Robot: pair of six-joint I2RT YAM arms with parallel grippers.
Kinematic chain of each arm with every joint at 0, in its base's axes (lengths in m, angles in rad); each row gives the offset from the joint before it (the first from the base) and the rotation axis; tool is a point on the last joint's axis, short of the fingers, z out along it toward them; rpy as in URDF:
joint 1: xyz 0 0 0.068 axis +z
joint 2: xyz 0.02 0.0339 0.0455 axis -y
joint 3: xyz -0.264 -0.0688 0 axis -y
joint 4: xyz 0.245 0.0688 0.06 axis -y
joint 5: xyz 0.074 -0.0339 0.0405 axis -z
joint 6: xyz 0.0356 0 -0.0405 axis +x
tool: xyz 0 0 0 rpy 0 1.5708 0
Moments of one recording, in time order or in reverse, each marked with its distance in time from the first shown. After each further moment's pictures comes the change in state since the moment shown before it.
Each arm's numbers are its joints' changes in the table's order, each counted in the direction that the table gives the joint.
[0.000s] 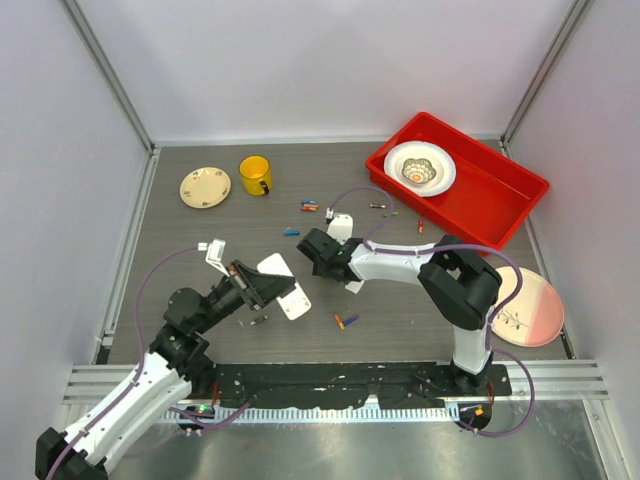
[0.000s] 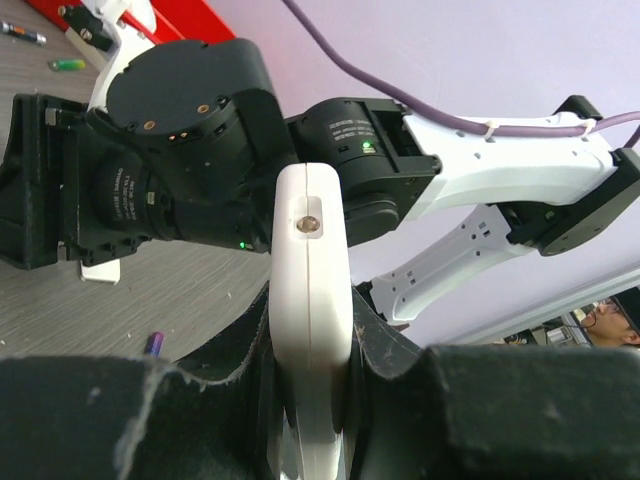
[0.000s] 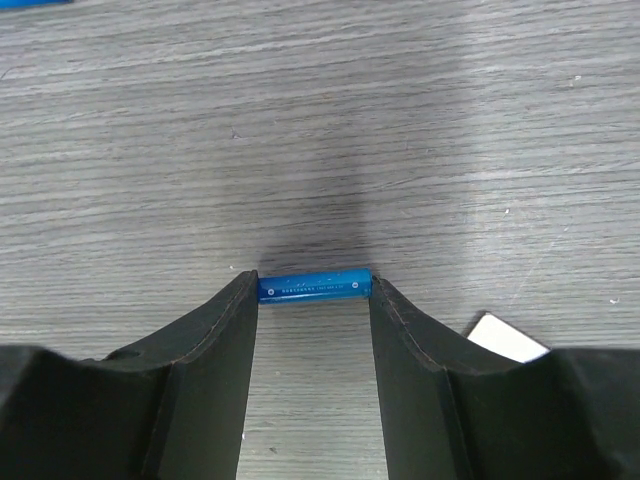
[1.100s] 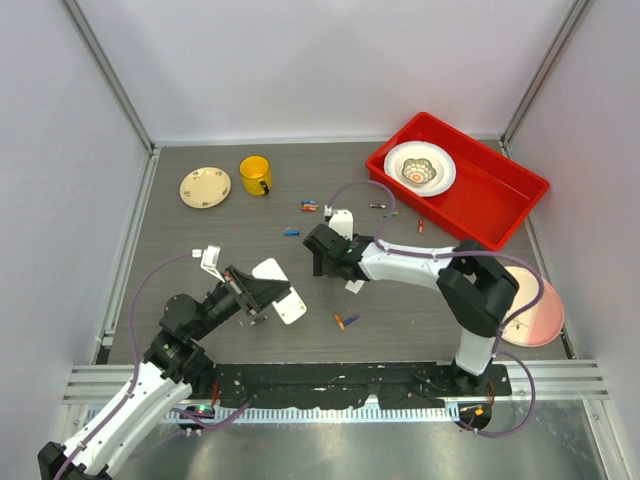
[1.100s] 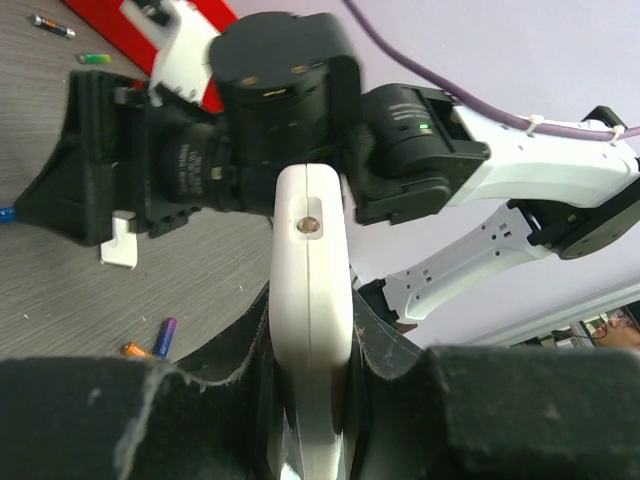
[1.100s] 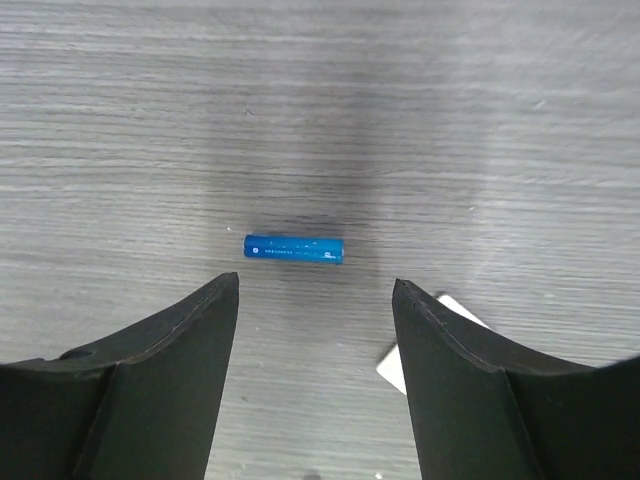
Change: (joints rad) left arm 0.000 0.137 -0.014 -0.146 -0.040 0.002; right arm 0.003 0.056 -0.012 -0.026 -0.051 -0.092
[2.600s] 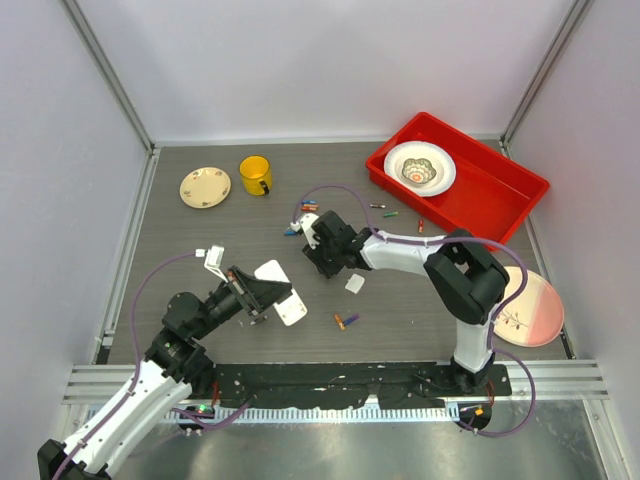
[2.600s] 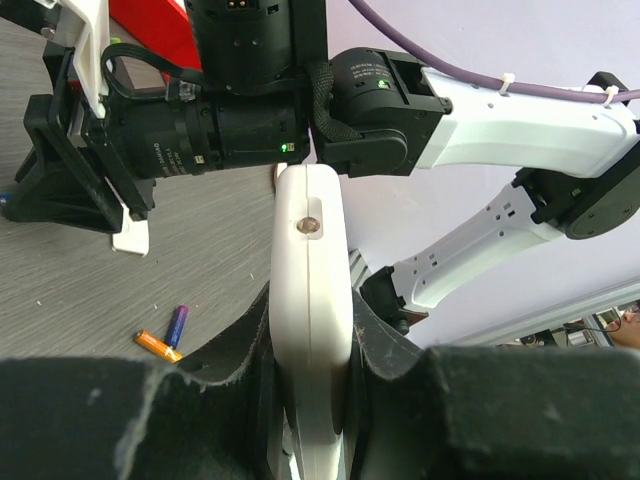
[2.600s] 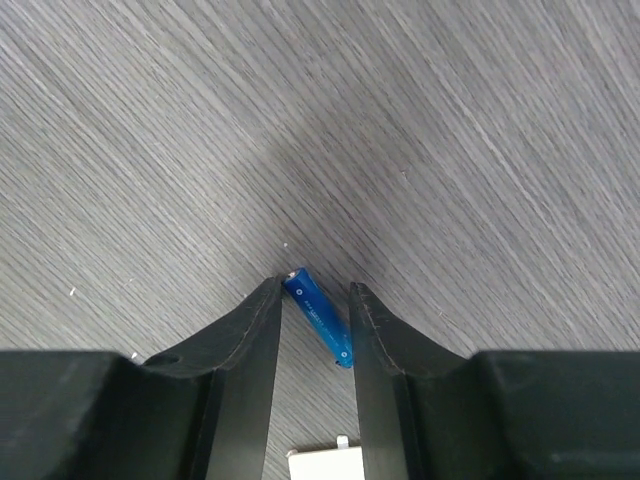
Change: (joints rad) left arm 0.000 -0.016 -0.001 -0.019 0.016 0.022; right arm -0.111 -0.047 -0.013 0.187 -0.459 -0.885
